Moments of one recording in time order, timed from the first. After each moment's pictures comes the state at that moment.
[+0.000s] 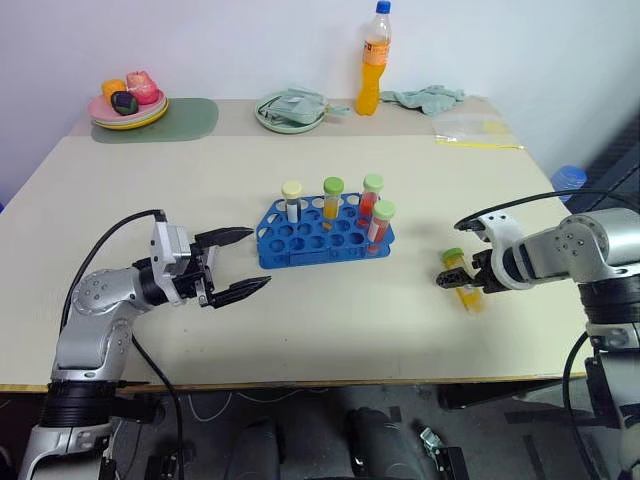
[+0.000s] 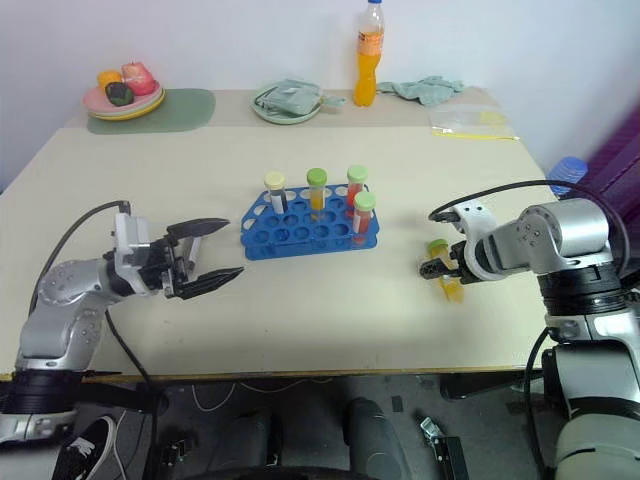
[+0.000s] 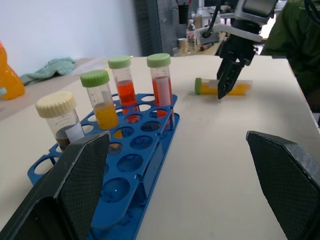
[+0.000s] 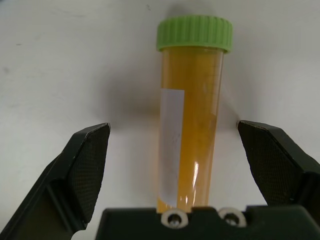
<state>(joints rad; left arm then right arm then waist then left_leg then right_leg) -0.24 0.61 0.15 -0.05 -0.52 0.06 -1.19 -0.79 -0.82 0.11 0.18 0.73 1.61 0.18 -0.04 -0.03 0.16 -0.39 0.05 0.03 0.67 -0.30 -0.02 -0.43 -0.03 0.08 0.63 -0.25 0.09</state>
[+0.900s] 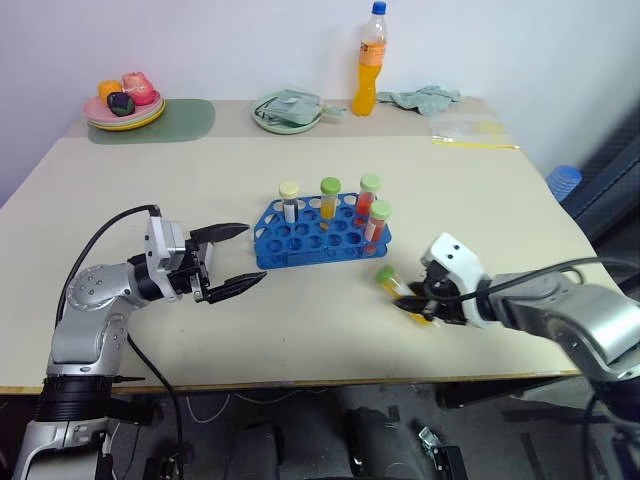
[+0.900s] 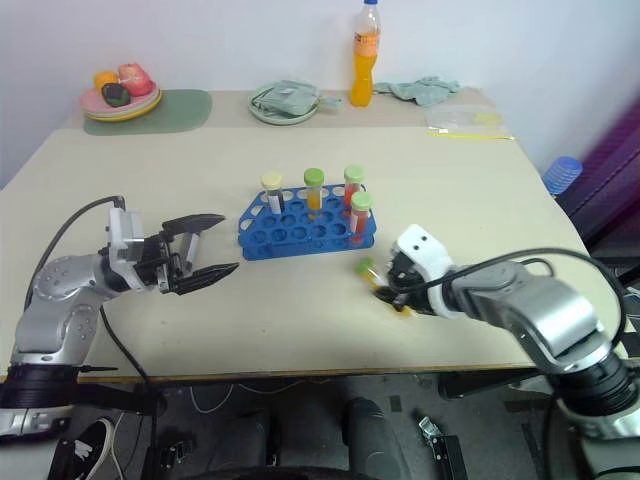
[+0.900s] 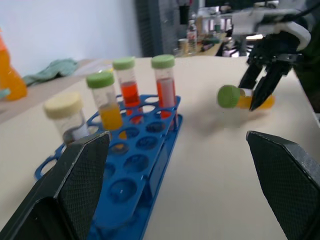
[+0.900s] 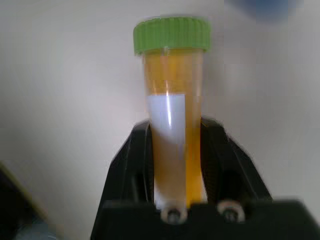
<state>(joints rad) -0.29 0.63 0.15 0.00 -0.53 0.05 -1.21 -0.33 -0.70 0.08 -0.52 0.60 0.93 0.53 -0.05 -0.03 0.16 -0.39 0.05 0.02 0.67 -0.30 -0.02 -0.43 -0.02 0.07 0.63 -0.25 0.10</state>
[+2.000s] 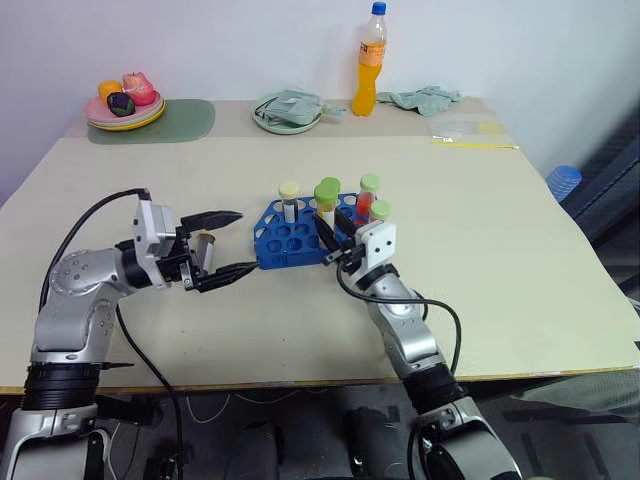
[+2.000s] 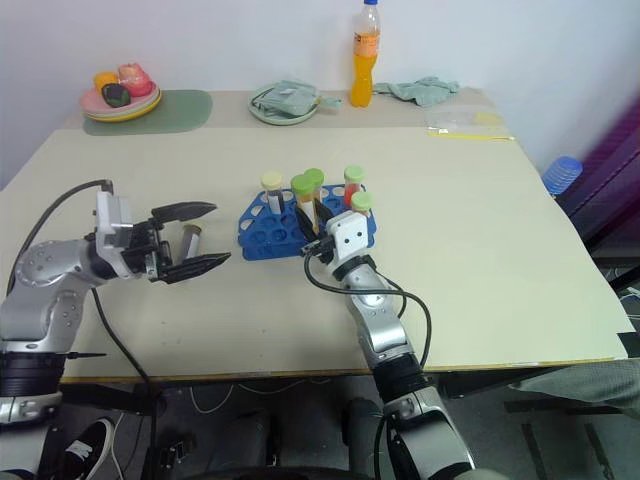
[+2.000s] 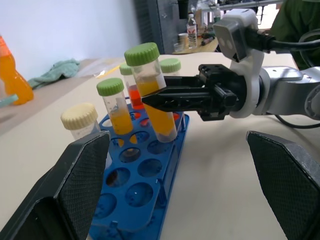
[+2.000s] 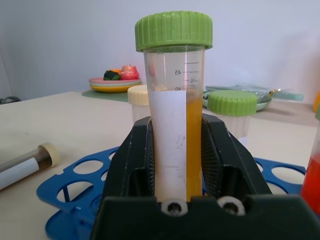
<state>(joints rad) -0.33 0.69 0.17 -0.01 -0.54 0.11 -1.22 -0.41 0.02 0.17 0.28 0.09 -0.25 0.28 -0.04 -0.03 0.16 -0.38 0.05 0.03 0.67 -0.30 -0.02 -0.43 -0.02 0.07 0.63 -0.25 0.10</state>
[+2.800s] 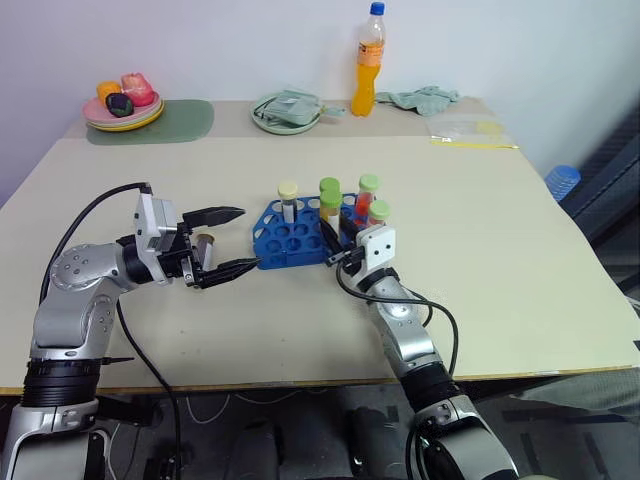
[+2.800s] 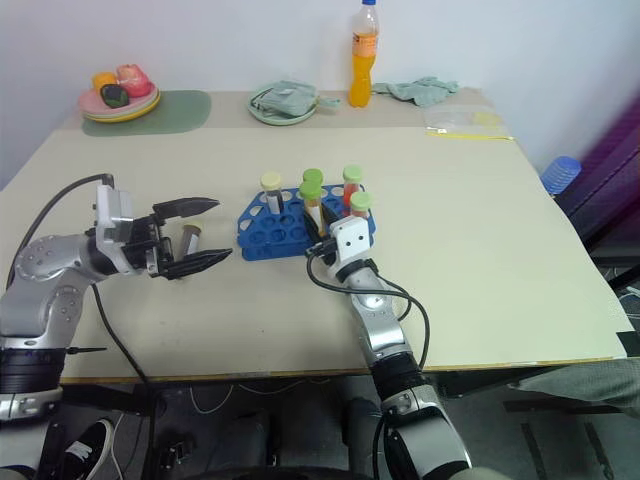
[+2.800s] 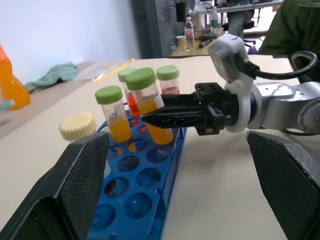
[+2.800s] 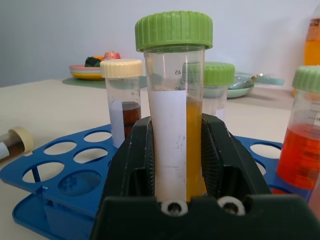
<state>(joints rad) -0.35 0.69 0.17 -0.04 -0.55 0.15 -1.22 -0.42 0.05 0.13 0.38 0.05 -0.29 0.27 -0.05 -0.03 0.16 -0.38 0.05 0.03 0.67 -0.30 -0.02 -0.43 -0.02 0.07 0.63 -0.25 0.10</state>
